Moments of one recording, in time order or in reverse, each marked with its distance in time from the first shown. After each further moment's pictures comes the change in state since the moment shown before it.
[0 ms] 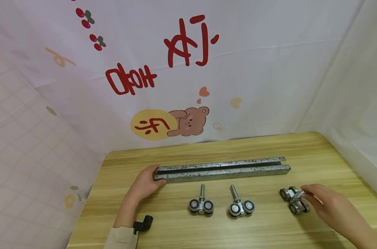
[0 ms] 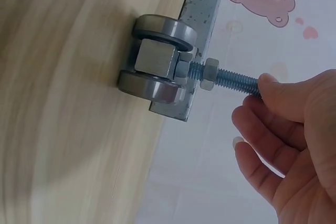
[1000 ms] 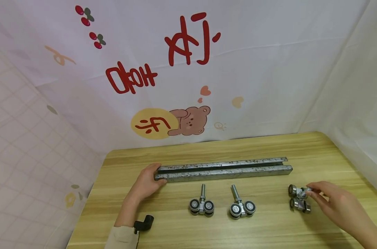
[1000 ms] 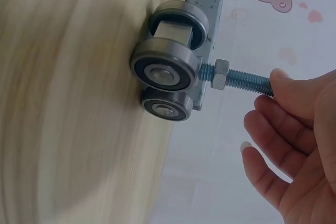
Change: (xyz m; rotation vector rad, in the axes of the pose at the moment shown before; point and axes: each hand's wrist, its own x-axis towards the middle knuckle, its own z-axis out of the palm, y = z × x) left_hand 0.001 -0.002 0.005 -0.018 0.025 0.048; right_hand 0.000 0.018 -0.003 -0.013 0.008 0.047
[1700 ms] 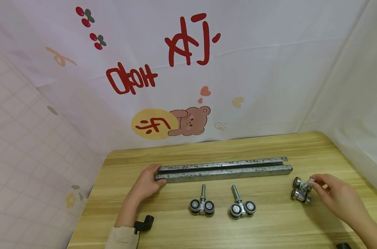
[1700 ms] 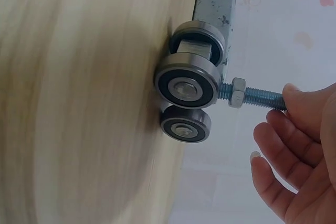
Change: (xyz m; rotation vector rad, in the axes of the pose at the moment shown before) left_hand -0.001 0.001 -0.002 -0.016 -0.013 -0.002; right_hand 0.008 0.014 0.000 -0.038 -0.023 0.168
